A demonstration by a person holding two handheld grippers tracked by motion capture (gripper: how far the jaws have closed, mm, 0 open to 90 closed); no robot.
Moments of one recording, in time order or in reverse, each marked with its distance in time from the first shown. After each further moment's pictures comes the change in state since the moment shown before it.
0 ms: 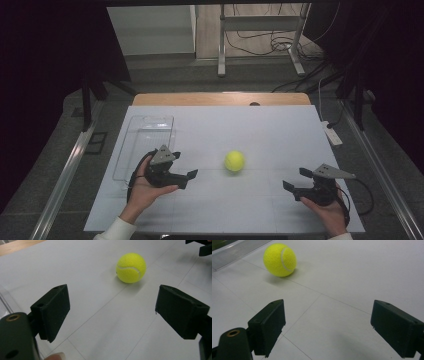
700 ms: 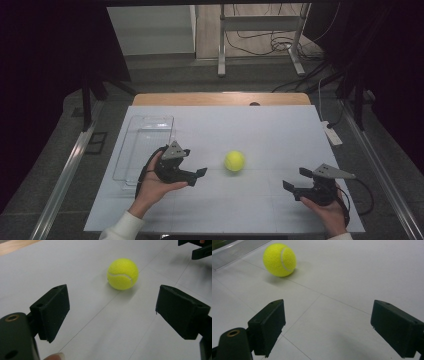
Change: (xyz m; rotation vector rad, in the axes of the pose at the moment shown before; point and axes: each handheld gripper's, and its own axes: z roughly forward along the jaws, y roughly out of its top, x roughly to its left) left arm -0.008 0.018 0.018 0.016 -0.044 0.022; right arm 0.000 0.000 0.001 -0.002 -0.001 0.000
